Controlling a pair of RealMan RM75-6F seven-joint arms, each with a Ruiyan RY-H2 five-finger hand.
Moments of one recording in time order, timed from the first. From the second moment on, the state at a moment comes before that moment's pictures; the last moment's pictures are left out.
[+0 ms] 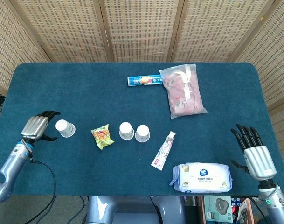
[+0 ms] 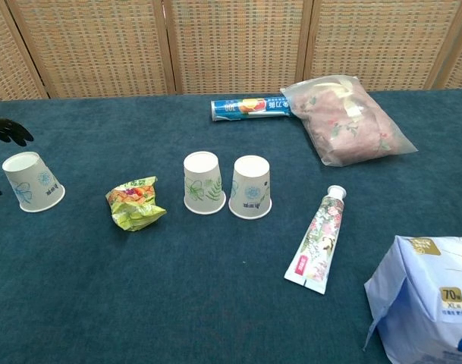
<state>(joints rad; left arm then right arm) -0.53 -1.38 -0.13 -1.14 1.35 0.87 -0.15 0.25 -1.22 -0.06 -1.42 -1.56 1.59 0.04</state>
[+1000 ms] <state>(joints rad) -0.57 -1.39 -0.17 -1.22 1.36 1.01 -0.09 0.21 -1.23 0.00 -1.41 -1.59 1.54 0.04</state>
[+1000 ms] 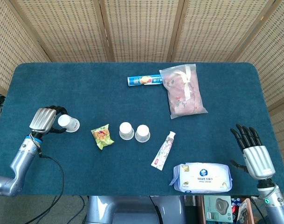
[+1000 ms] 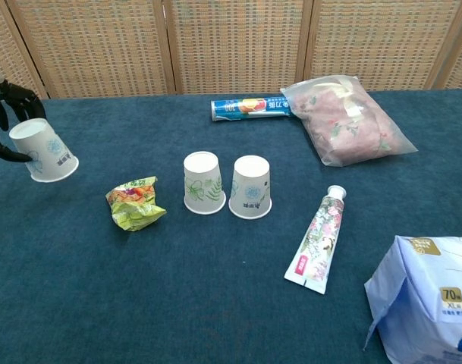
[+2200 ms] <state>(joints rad) -0.95 -1.53 -0.29 -1.60 1.01 0.93 0.48 0.20 -1.21 0.03 -1.40 -1.59 1.50 0.11</state>
